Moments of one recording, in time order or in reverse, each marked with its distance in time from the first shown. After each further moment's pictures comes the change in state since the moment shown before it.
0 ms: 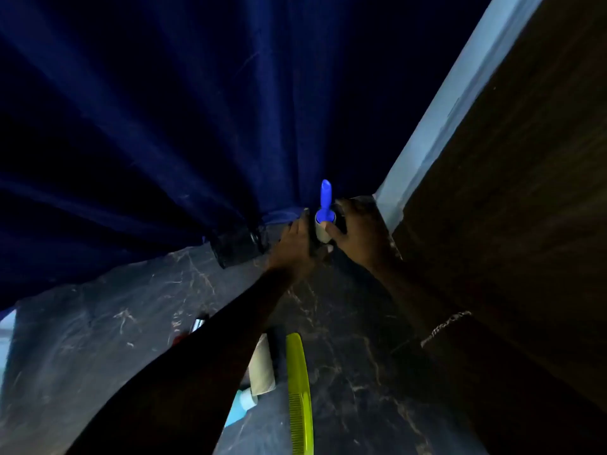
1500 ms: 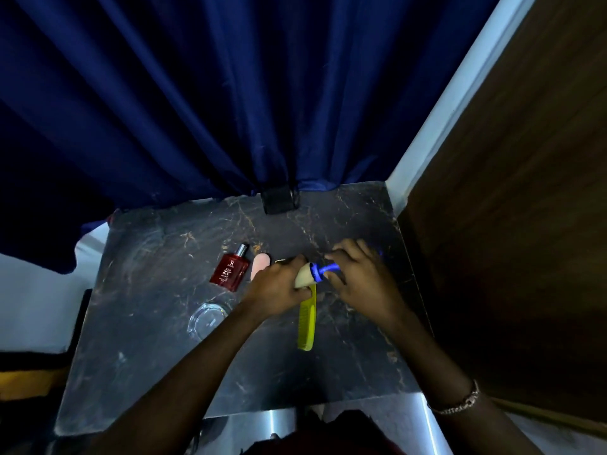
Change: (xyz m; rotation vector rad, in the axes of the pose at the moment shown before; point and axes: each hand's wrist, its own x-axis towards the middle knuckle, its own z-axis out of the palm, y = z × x) left_hand -0.273 0.018 -0.037 0.115 0.032 0.000; right_hand -0.226 -0.103 -0.105 -0.098 -0.037 -0.414
